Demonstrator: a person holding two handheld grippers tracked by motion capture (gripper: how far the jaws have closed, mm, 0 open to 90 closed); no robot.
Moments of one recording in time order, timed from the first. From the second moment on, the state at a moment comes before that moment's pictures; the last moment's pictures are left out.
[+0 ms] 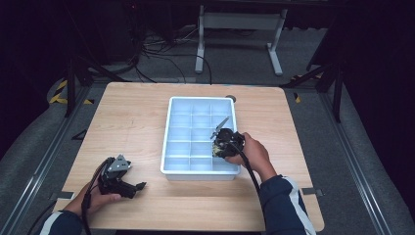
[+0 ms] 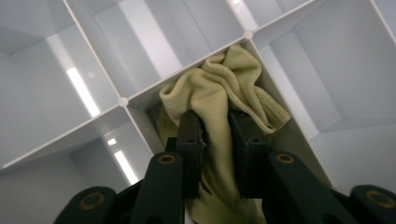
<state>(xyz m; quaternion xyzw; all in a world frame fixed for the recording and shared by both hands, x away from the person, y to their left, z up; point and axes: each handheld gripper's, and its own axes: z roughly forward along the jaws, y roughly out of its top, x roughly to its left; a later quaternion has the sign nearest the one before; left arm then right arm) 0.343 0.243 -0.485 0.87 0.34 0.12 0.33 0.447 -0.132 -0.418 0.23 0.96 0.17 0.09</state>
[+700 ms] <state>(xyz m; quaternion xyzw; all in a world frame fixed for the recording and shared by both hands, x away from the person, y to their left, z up) 0.342 0.242 -0.485 0.87 0.35 0.12 0.33 0.438 -0.147 -0.405 0.25 0.94 0.23 0.10</state>
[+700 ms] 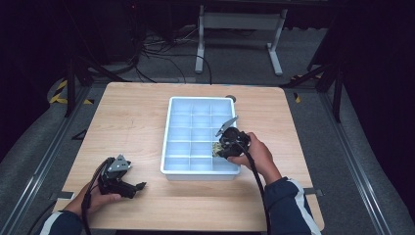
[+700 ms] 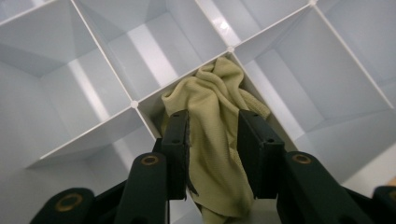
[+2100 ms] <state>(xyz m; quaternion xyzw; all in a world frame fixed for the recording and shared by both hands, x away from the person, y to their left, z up) 0.342 0.243 -0.485 0.87 0.35 0.12 0.33 0.372 -0.216 -0.382 0.25 0.89 0.32 0.19</state>
